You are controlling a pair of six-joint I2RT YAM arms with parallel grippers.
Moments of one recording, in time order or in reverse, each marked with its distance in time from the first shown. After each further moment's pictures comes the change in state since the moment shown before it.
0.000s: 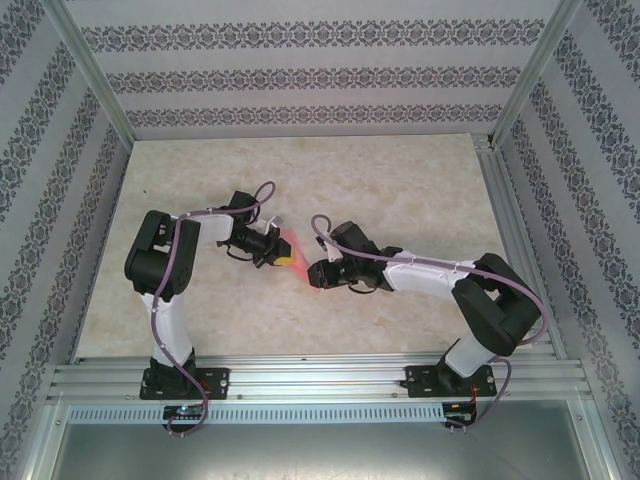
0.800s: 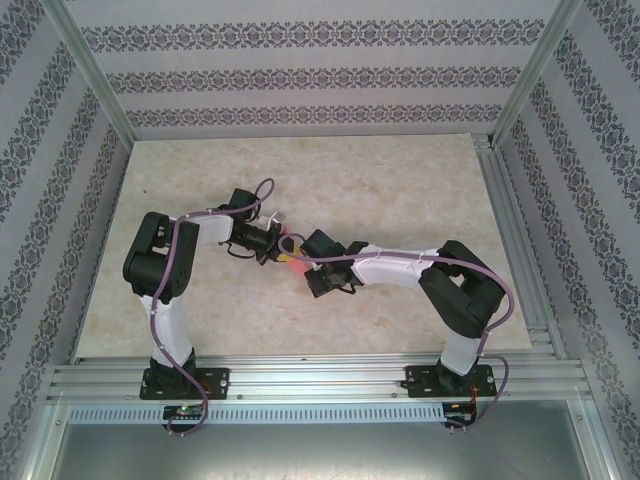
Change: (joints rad) left arm -0.009 -0.019 -0.006 0.082 0.068 -0.087; right arm 0.128 0.196 0.233 -0.335 0.375 -0.196
